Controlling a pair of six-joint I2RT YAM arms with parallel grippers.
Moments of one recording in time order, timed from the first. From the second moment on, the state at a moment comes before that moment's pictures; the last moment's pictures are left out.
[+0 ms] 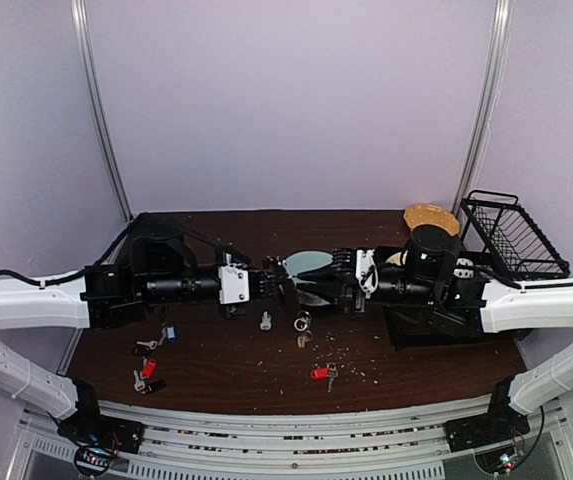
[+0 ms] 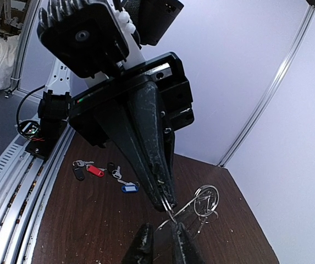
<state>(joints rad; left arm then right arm) -1.06 1.23 0.89 0.15 0.21 0.88 0.95 1.29 0.76 0.50 -0.44 -0.46</state>
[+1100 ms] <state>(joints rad) -1.07 1.23 0.91 0.11 0.18 0.83 0.96 1.30 0.78 0.48 -0.43 -0.47</state>
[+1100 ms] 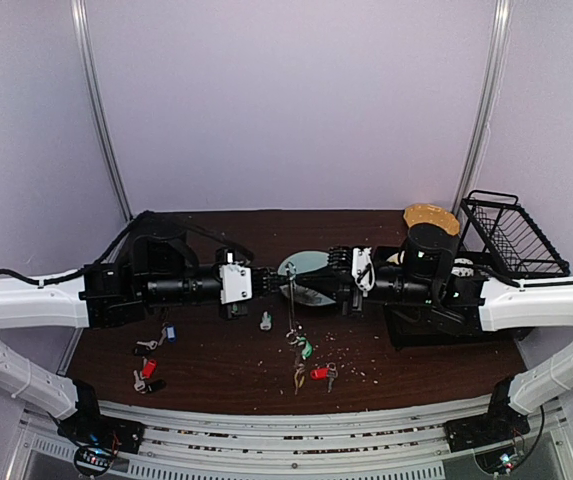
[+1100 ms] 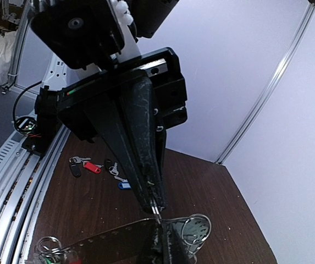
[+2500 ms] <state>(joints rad) -1.06 1.23 0.76 0.48 0.21 0.58 0.96 1.30 0.76 0.62 -0.46 -0.39</state>
